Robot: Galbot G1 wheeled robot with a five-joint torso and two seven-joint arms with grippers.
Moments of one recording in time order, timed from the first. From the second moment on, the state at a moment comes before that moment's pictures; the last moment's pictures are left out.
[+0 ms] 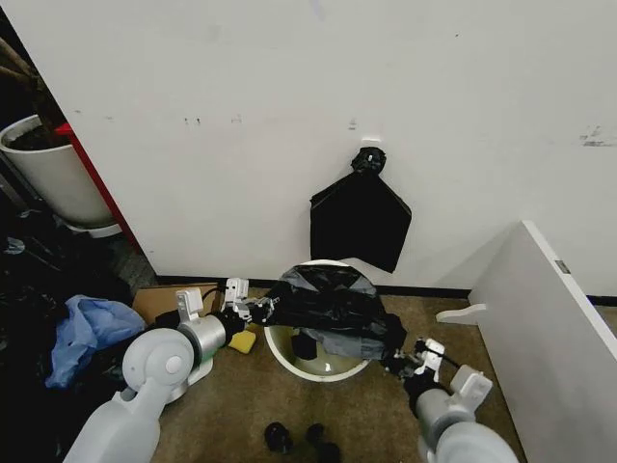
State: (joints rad) left arm 1.19 -1.14 -0.44 -2.08 -1.05 0.74 -0.08; right arm -1.58 1.05 0.17 2.26 0.93 -0.14 0.55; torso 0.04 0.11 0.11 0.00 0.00
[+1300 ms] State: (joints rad) left arm 1.14 -1.06 -0.20 -2.04 -0.62 0.55 0.01; right arm -1.53 0.87 0.28 2.06 -0.08 0.25 0.01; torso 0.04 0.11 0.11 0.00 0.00
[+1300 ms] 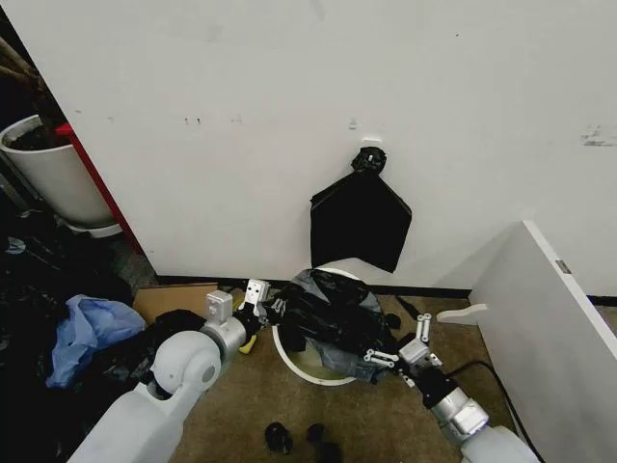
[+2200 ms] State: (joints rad) left arm 1.24 -1.04 -0.22 -2.13 -0.61 0.56 0.02; right arm -1.50 0.89 0.38 2.01 0.03 0.36 -0.22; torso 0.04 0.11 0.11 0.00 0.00
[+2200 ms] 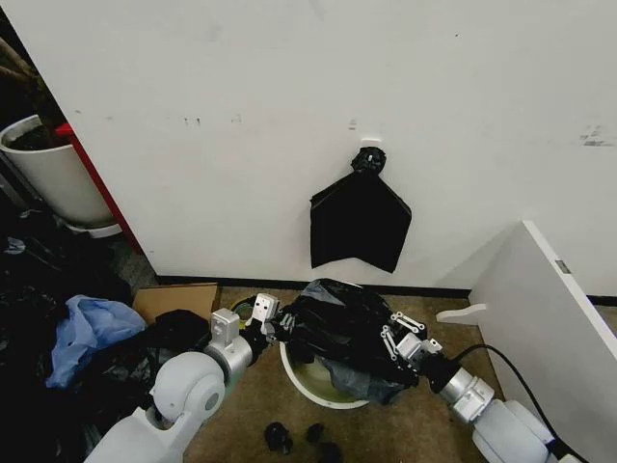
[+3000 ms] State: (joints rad) left arm 1.31 -0.98 -0.31 -2.08 -0.47 0.25 0.46; right arm -1.41 0.87 0.40 1.97 0.75 -0.11 -0.06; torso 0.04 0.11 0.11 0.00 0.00
